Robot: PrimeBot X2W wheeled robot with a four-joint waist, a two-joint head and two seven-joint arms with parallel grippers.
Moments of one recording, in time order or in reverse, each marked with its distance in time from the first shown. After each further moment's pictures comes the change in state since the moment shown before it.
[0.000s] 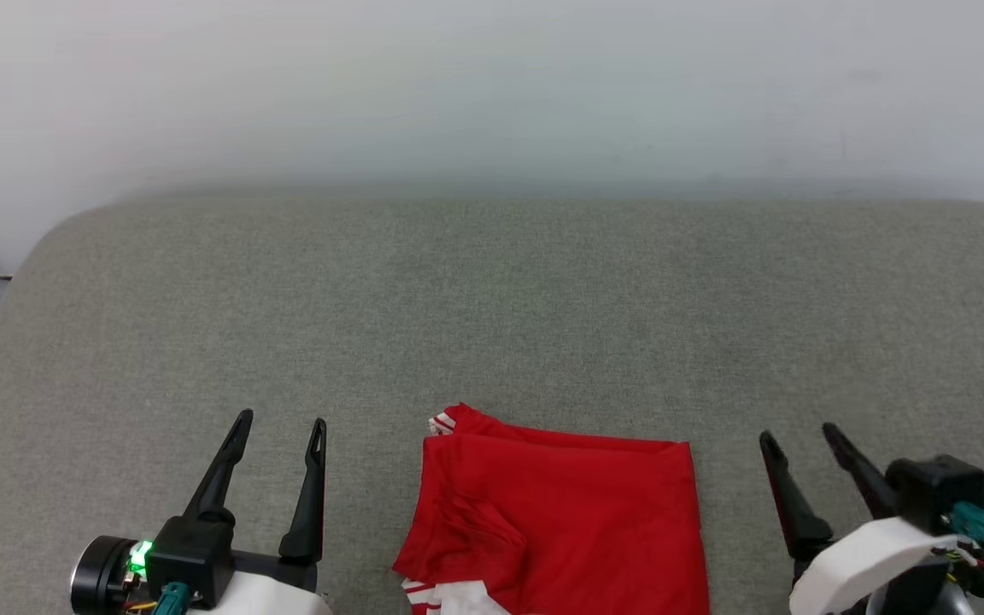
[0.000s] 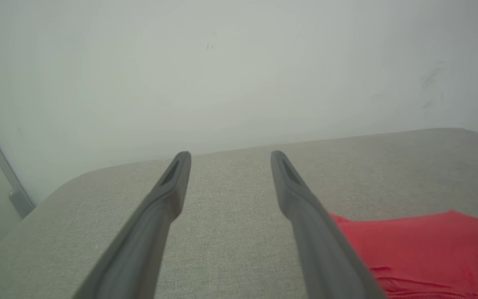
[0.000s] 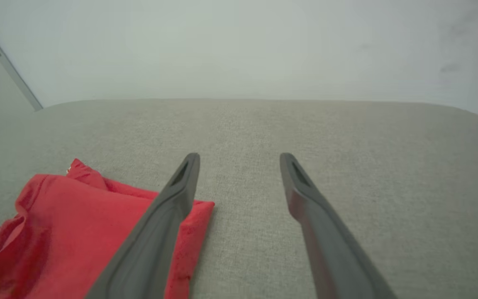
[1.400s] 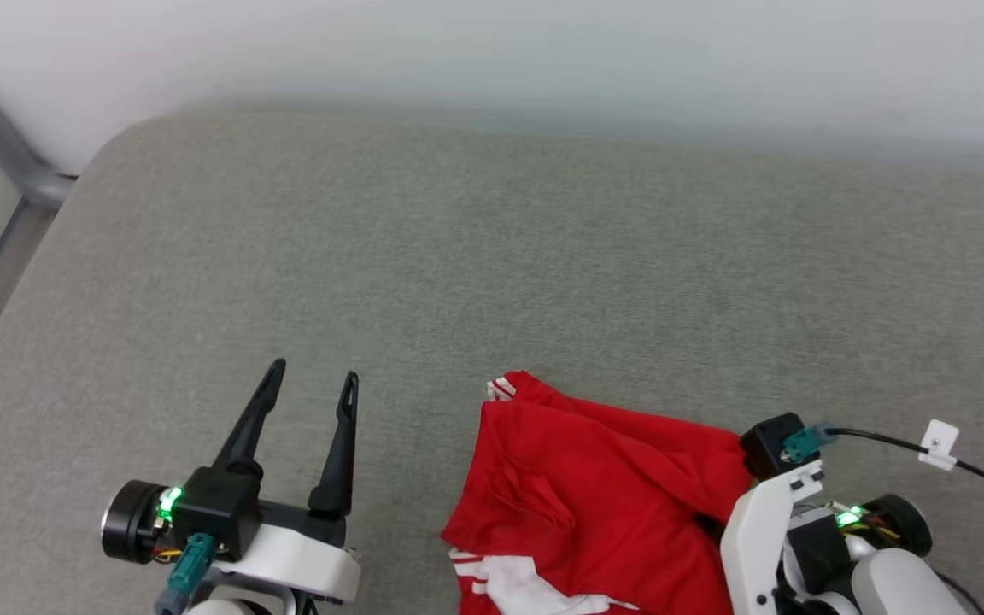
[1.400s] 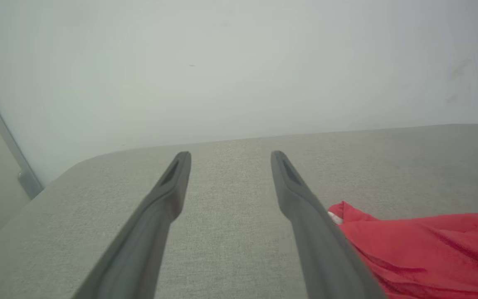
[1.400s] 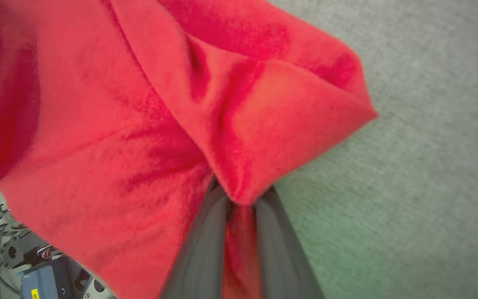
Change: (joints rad) left arm -0.110 -0.022 -0.031 0.040 0.001 -0.027 0.000; right arm -0.199 -0.082 0.233 0.203 0.118 0.001 0.634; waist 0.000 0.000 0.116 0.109
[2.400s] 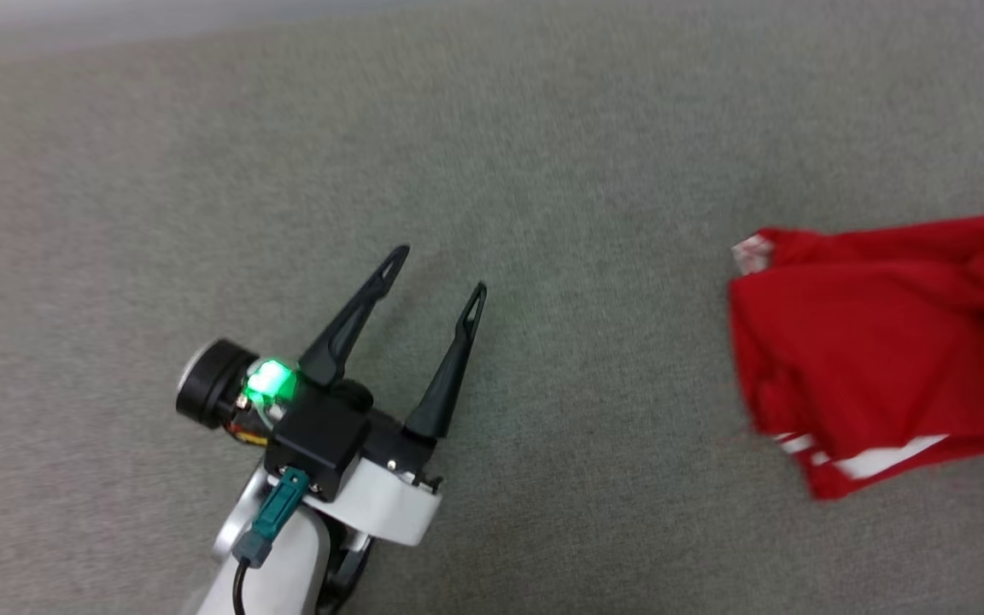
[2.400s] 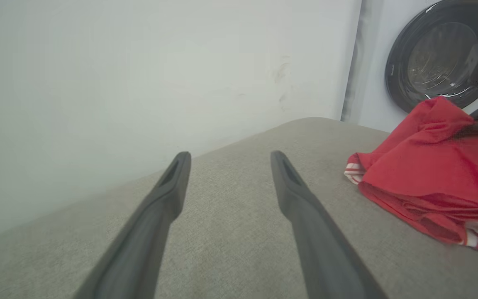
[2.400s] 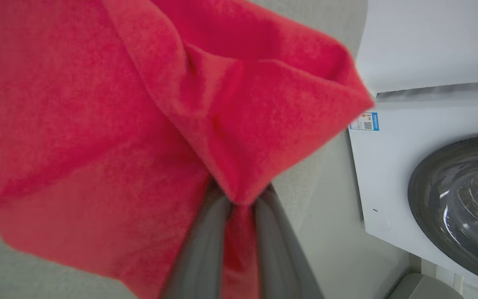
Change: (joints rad) left arm -0.188 0.036 -0.211 -0.078 0.045 -0.022 0.000; right arm -0.310 -0.706 0.235 -0.091 0.048 0.000 -0.134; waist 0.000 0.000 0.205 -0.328
